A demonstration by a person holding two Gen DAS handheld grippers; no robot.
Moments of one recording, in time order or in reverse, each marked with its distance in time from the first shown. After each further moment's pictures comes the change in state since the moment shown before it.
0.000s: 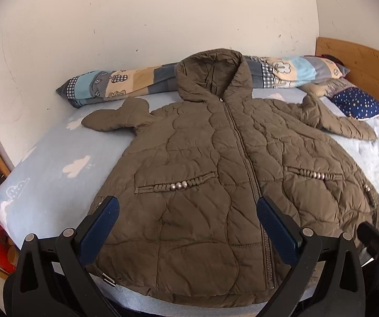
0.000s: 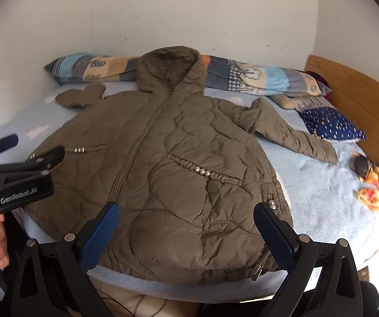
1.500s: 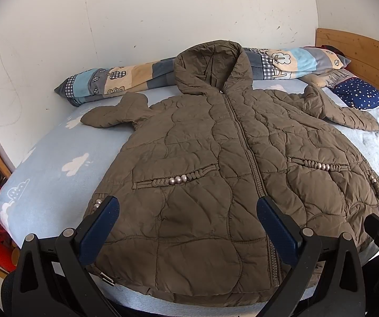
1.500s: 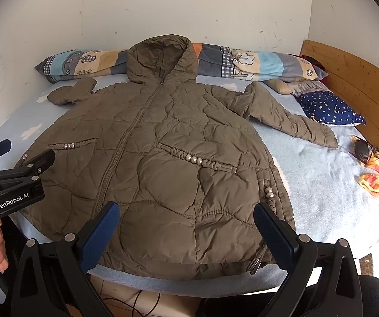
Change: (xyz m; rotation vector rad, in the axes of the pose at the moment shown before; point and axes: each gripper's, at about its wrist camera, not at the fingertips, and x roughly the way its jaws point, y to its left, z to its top) left arm 0.014 -0.007 -0.006 -0.031 -0.044 -0.014; right arm 0.014 -0.015 -0.008 0.049 0.002 -0.024
